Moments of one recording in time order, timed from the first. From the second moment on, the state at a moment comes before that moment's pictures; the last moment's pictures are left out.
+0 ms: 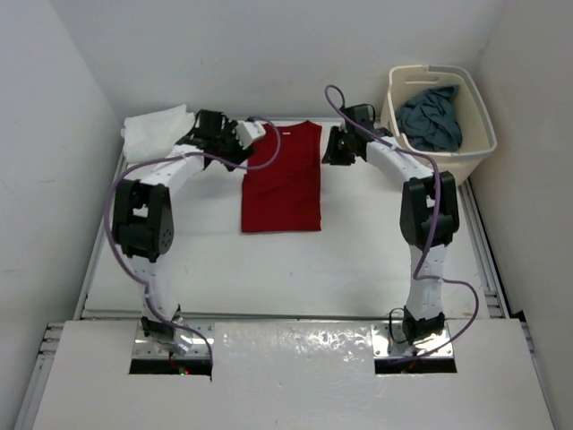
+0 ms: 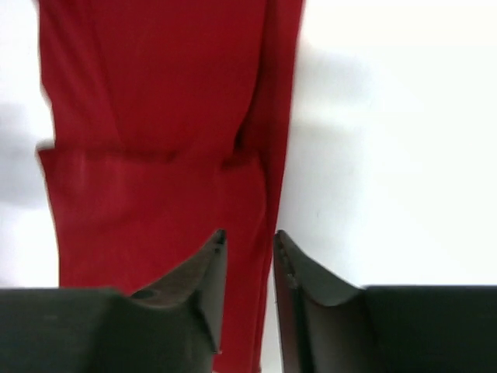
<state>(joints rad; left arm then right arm) -0.21 1.99 1.57 -0.32 0.27 0.75 0.26 2.13 1.73 -0.44 -0.14 0.40</state>
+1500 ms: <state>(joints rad) -0.42 1.74 0.98 -0.41 0.36 1.19 0.34 1.80 1.06 -0.33 -0.32 0.49</state>
